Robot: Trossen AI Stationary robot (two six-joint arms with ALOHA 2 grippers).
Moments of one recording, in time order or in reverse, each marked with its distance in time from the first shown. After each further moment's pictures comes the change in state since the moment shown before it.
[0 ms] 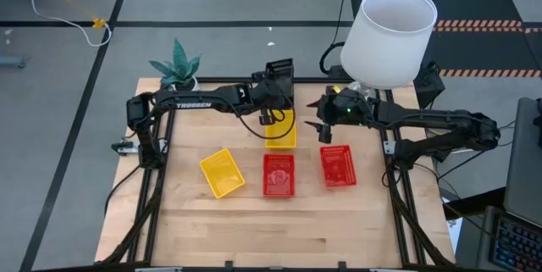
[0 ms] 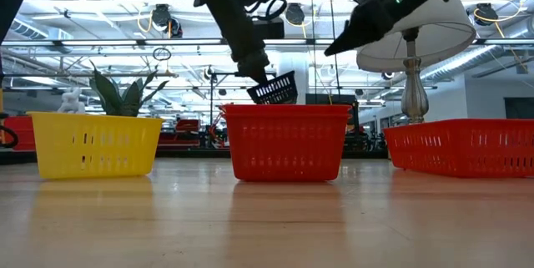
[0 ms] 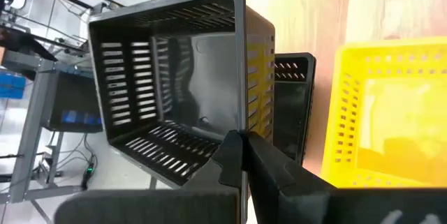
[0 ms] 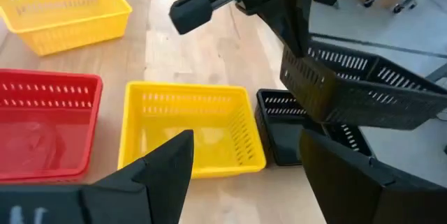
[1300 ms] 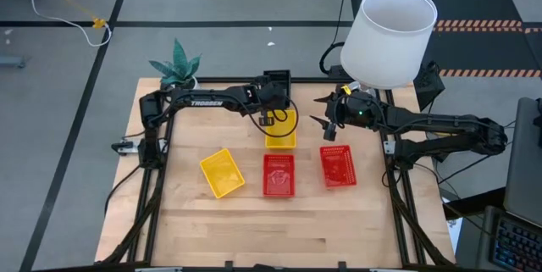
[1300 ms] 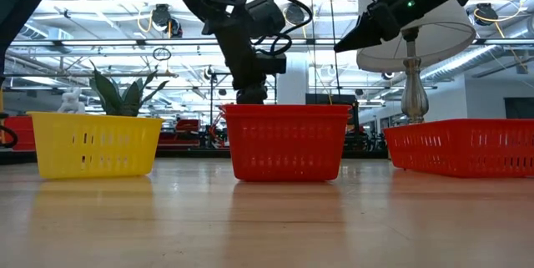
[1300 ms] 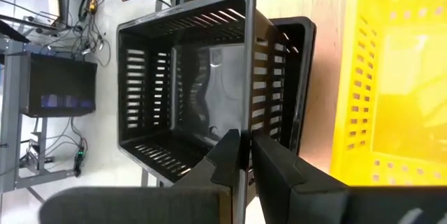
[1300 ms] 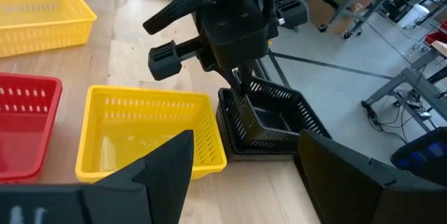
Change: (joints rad) left arm 0.051 0.123 -0.001 0.004 0.039 0.032; right arm -0.001 -0.116 -0.111 0.113 0.098 -0.066
